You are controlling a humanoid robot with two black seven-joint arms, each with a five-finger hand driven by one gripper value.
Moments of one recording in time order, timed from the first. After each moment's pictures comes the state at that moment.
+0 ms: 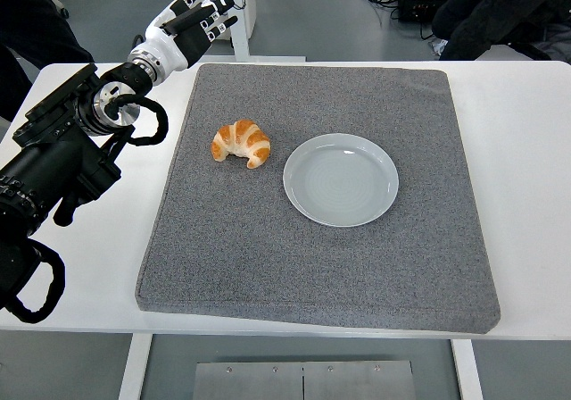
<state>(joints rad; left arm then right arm) -1.13 0.09 -0.71 -0.39 -0.02 -0.27 -0.04 -0.06 0.00 0.12 0.08 -0.10 -0.08 0.25</state>
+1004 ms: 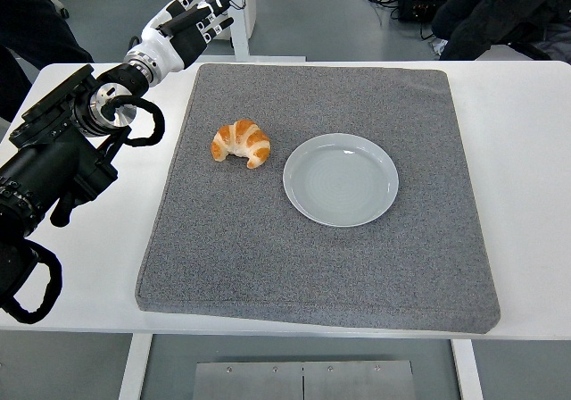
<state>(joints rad) -1.13 0.09 -0.70 -0.39 -0.02 -0.27 -0.04 -0.07 0.00 0.12 0.08 -0.10 -0.08 0.25</state>
